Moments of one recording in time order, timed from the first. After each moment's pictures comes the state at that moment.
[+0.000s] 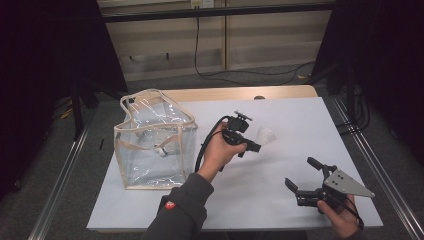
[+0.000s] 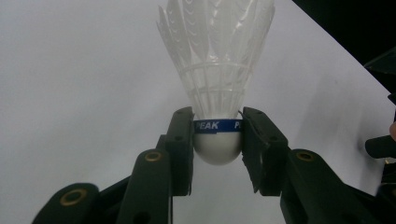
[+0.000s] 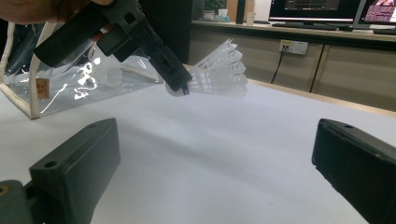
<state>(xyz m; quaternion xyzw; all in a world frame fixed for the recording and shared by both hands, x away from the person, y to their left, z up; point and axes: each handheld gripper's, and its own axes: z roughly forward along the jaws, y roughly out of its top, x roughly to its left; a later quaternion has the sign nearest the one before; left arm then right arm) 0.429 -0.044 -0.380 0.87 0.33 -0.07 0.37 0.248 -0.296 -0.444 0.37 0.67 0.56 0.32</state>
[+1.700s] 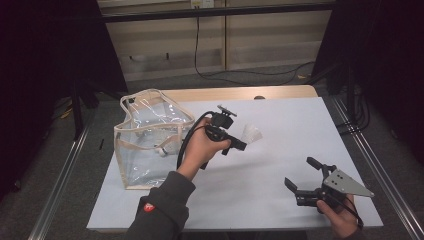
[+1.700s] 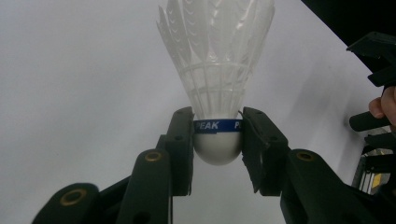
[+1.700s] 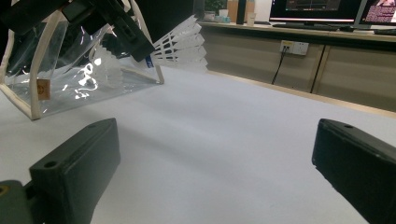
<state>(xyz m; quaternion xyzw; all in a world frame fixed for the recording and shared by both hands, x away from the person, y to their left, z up) 0.428 -0.003 -0.353 0.87 0.34 -0.07 0.35 0.249 -0.296 -0.444 0.36 0.67 0.57 0.32</state>
